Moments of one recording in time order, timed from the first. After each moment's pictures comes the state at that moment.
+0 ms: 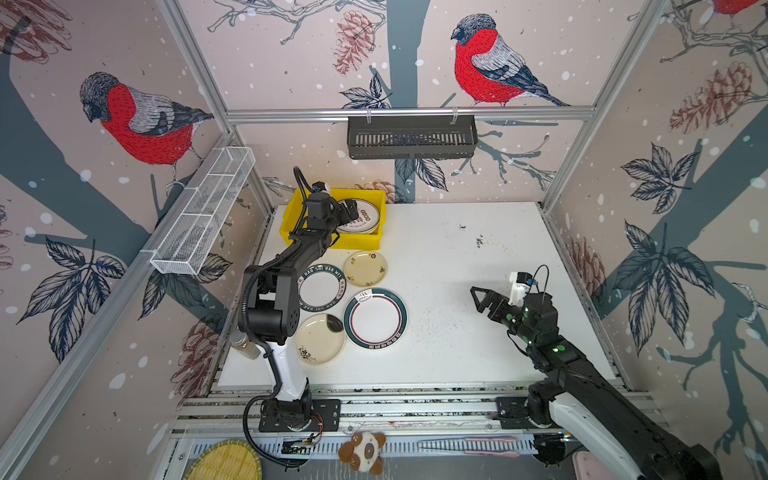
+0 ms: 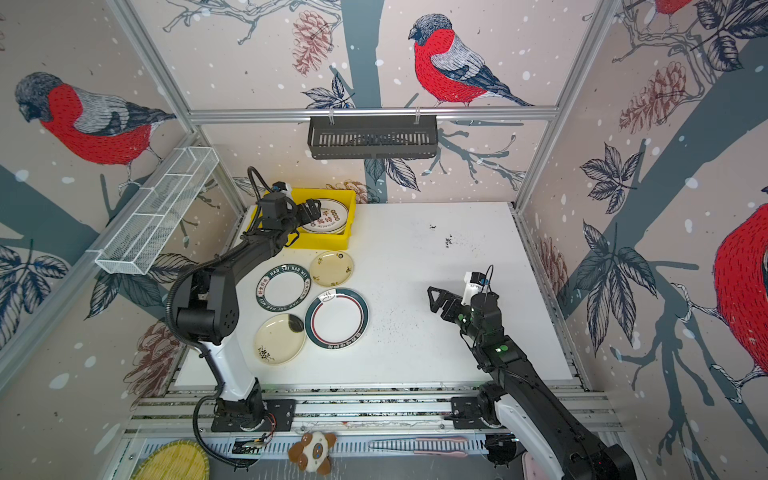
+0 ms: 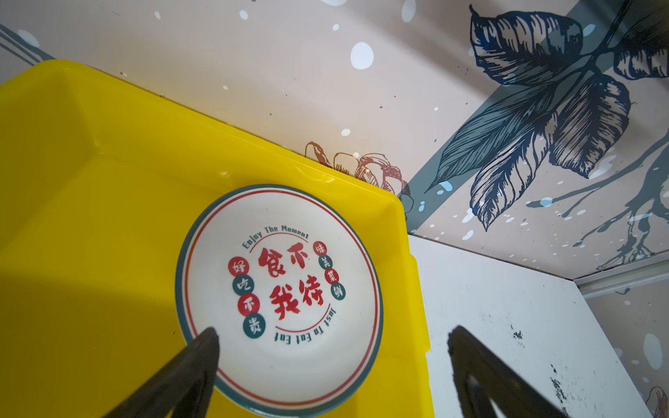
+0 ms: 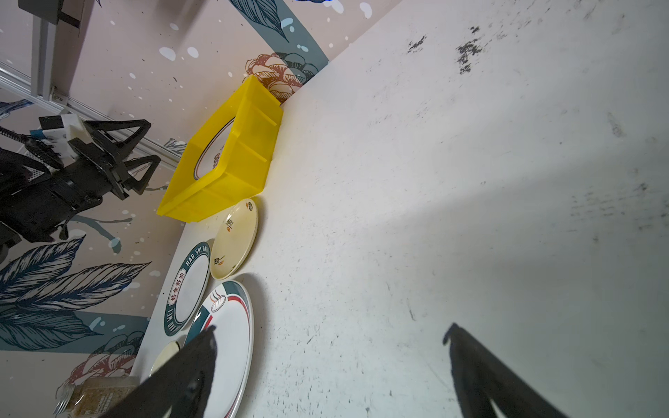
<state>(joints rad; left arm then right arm) -0.11 1.87 1.36 0.13 0.13 -0.45 0.32 0.72 0.26 0.07 -0.19 0.70</state>
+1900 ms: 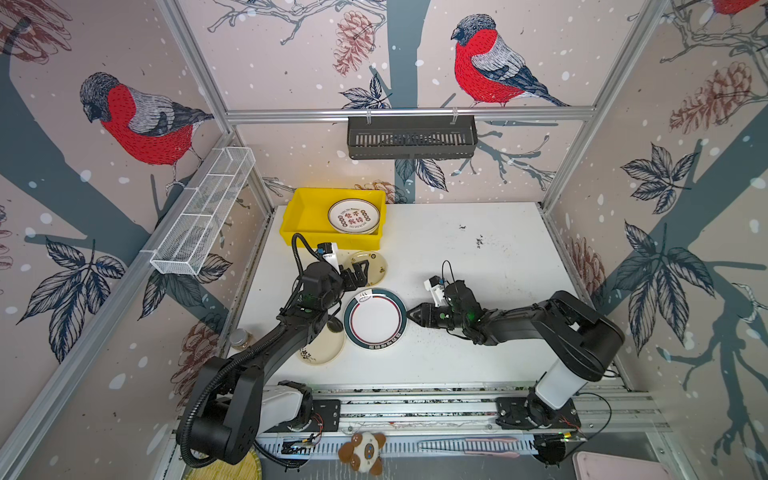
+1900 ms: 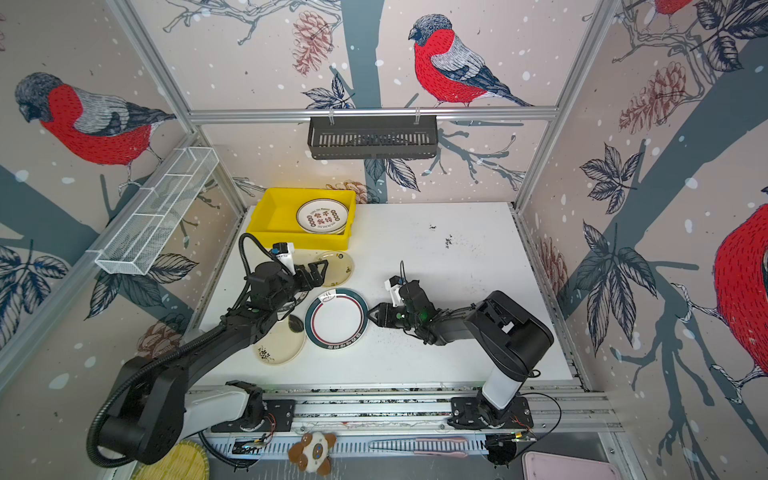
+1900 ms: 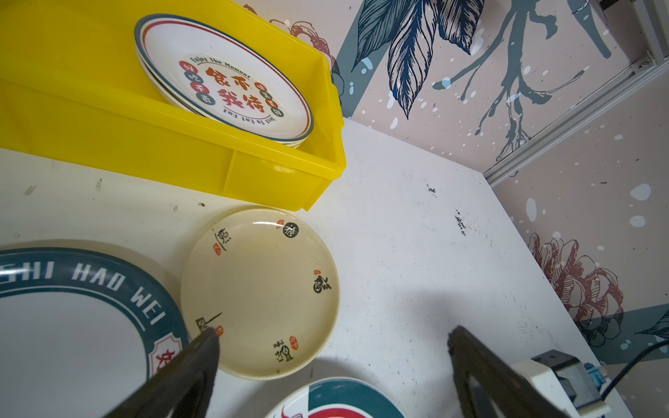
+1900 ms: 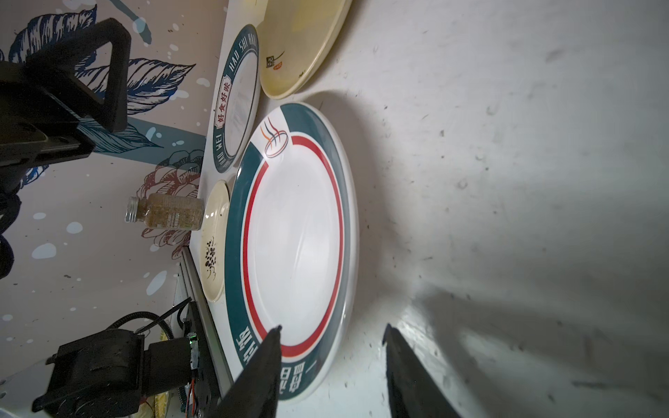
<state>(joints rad) -0.28 1.22 0.51 0.35 0.15 -0.50 0.75 1.70 0.55 0.57 -0.46 0.82</state>
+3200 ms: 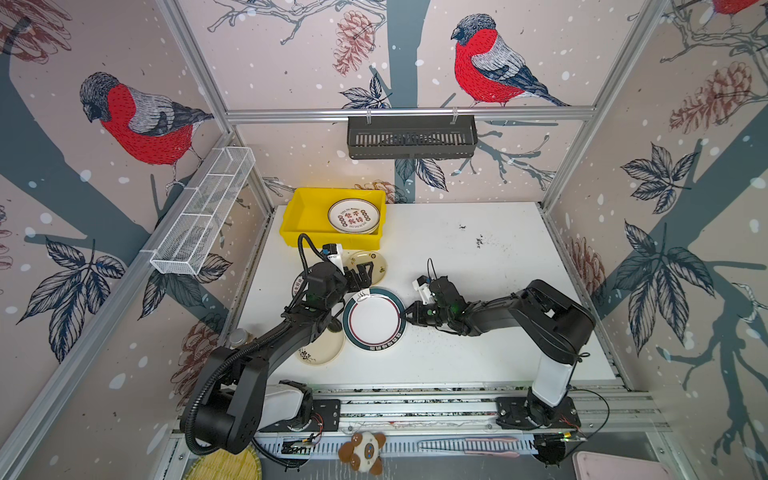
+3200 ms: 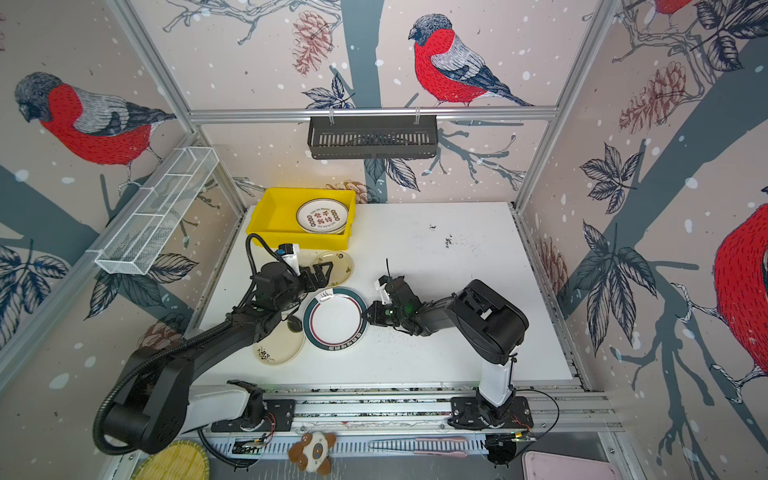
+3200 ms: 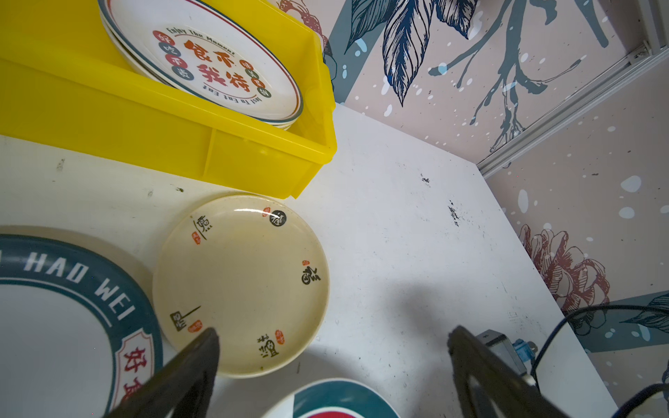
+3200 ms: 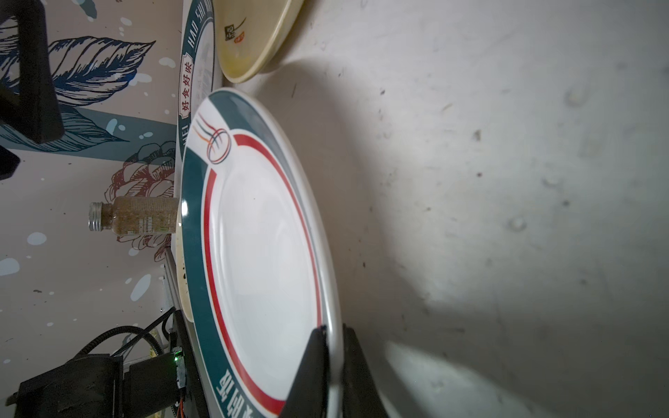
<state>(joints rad) -0.31 1.26 0.51 0.38 0.16 -0.53 0.78 1.83 0.70 0.47 -0.46 0.84</state>
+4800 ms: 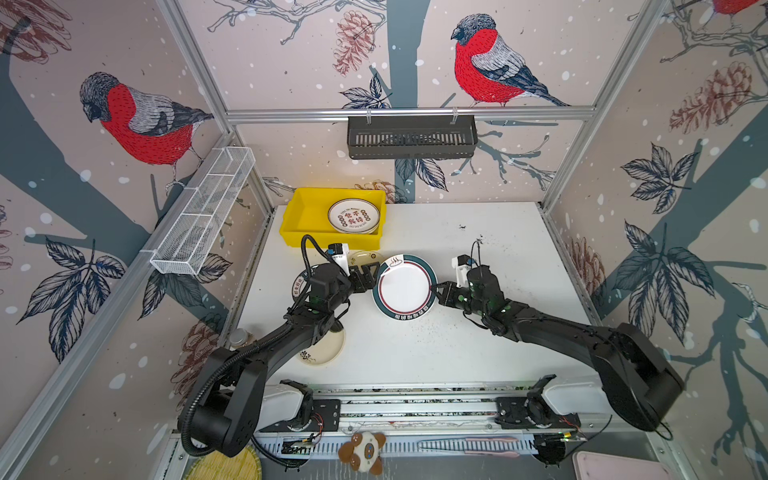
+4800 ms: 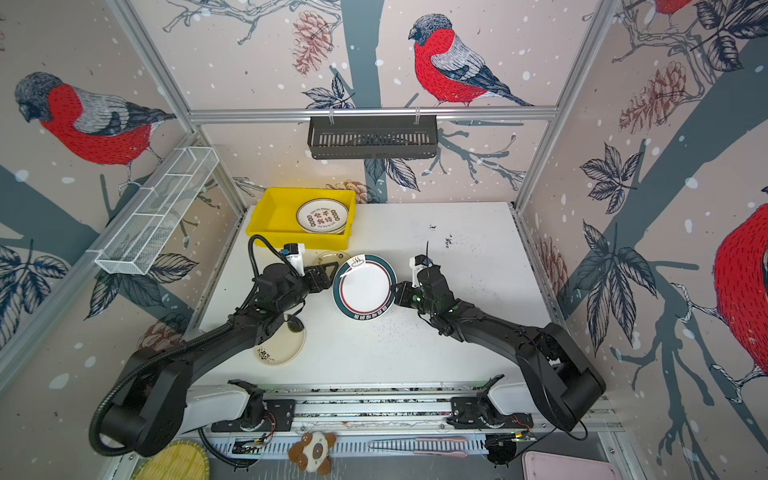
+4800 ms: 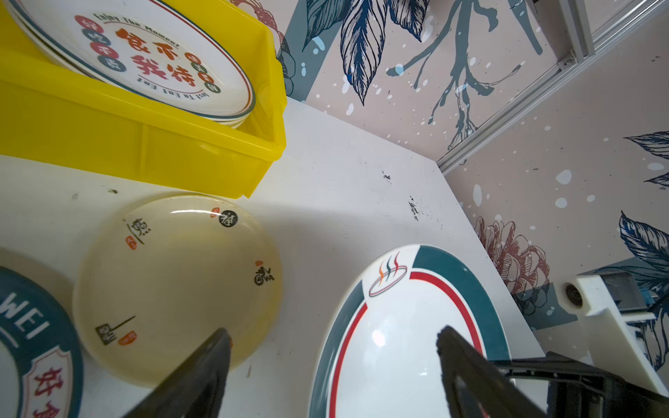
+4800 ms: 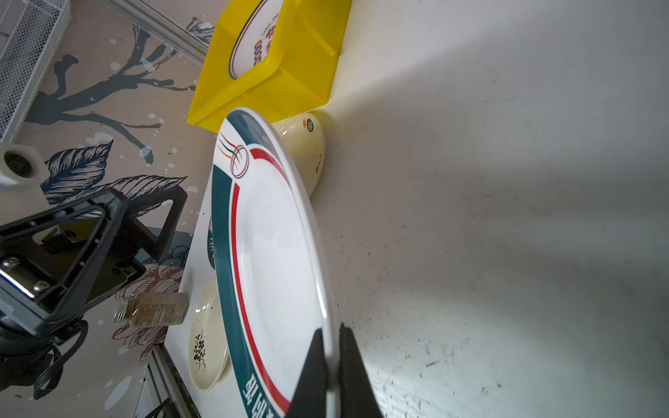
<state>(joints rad) -0.37 1.26 0.51 0.45 0.23 -0.58 0.63 1.34 0.57 0.27 -0.23 0.78</state>
